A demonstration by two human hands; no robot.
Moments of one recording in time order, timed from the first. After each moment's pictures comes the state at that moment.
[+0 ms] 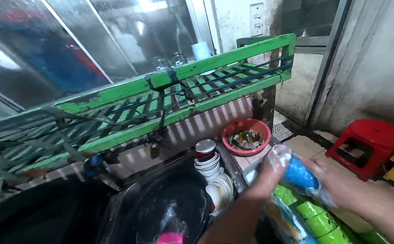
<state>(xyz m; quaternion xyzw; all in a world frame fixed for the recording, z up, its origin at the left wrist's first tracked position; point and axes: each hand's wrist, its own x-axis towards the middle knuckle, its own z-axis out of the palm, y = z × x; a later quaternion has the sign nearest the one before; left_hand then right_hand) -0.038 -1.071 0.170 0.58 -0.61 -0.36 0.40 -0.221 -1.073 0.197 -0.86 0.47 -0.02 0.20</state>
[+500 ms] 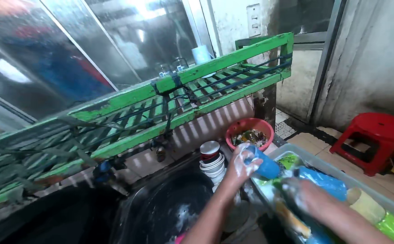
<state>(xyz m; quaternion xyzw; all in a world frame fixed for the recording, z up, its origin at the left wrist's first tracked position) 0.068 -1.030 0.174 0.61 -0.66 -0.21 0.38 -0.160 -1.023 0.188 -0.84 0.46 0.04 0.30</state>
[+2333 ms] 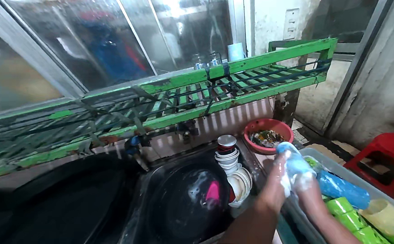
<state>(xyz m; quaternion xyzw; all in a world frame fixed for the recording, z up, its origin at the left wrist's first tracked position) -0.007 -1.023 0.138 0.45 -0.23 -0.59 0.63 -0.083 -0.997 0.146 -0.65 0.55 -0.40 0.33</state>
